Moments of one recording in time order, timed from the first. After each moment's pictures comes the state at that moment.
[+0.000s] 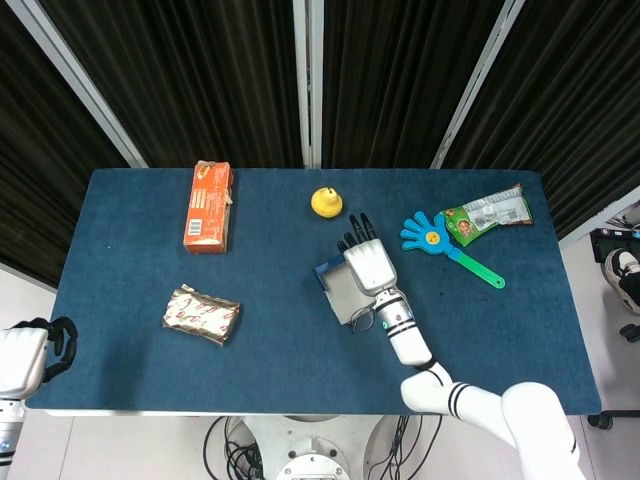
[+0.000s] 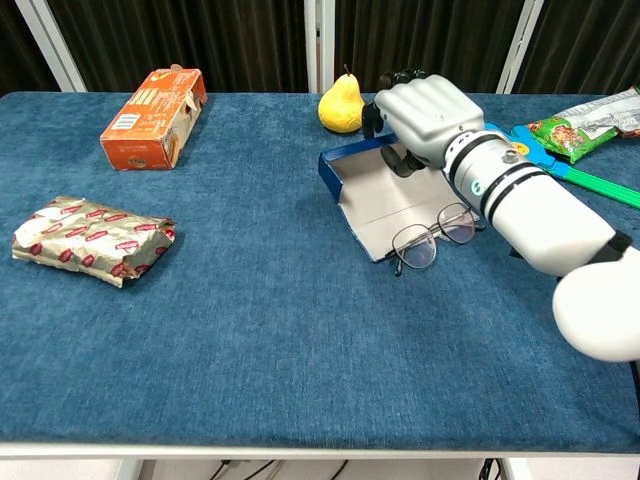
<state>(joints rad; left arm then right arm) -0.09 -1.09 -0.03 -1.62 1.50 1.47 0.04 0.87 -1.99 0.26 -0.88 -1.20 1.05 -0.47</state>
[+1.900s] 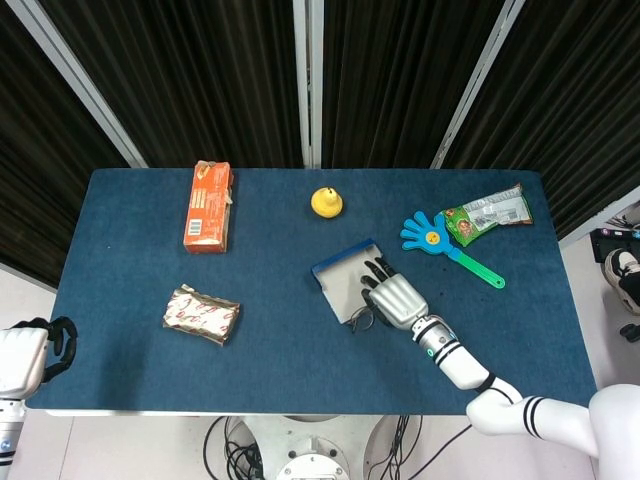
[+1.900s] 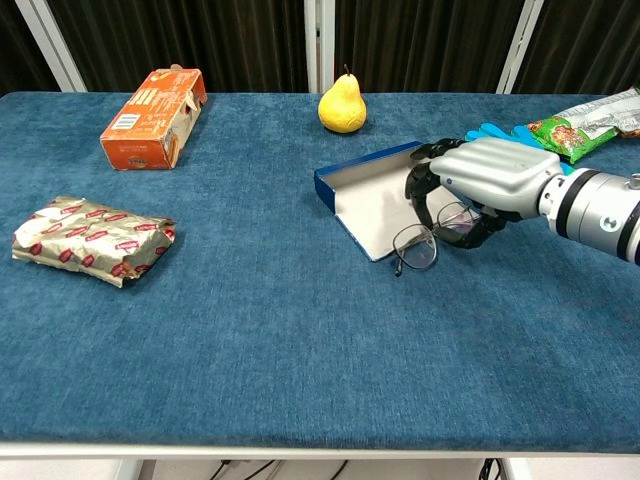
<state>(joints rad) -0.09 -1.09 -0.03 -1.62 1.49 1.47 0.05 0.73 -1.61 0.07 -1.29 -1.37 0.90 -0.27</state>
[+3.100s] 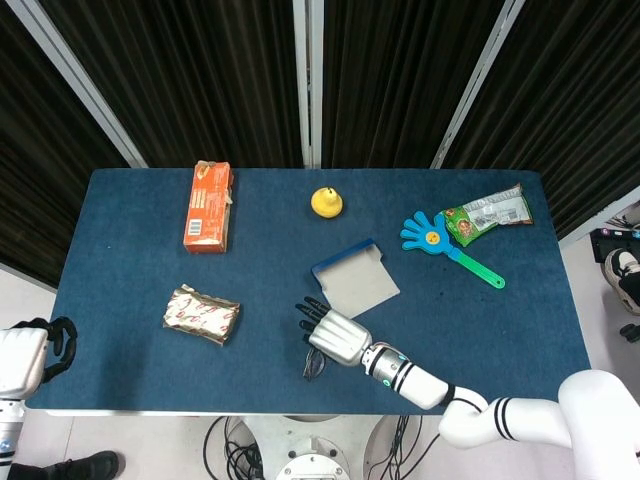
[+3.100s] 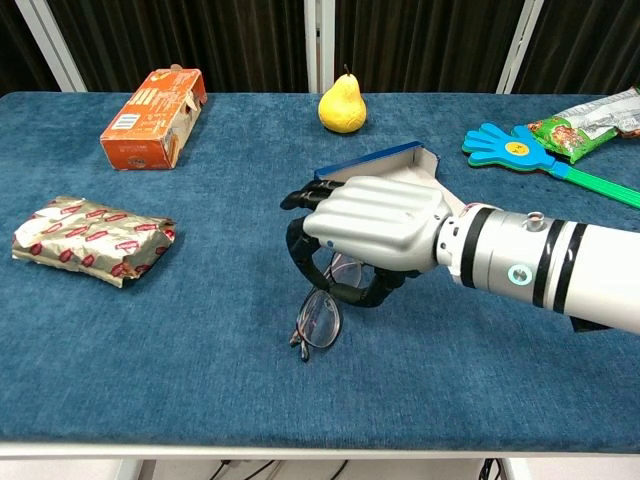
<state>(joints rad) -0.08 -1.09 -0.03 -1.62 1.50 1.47 0.04 0.84 -1.68 0.05 -1.43 -1.50 0.83 -0.39</state>
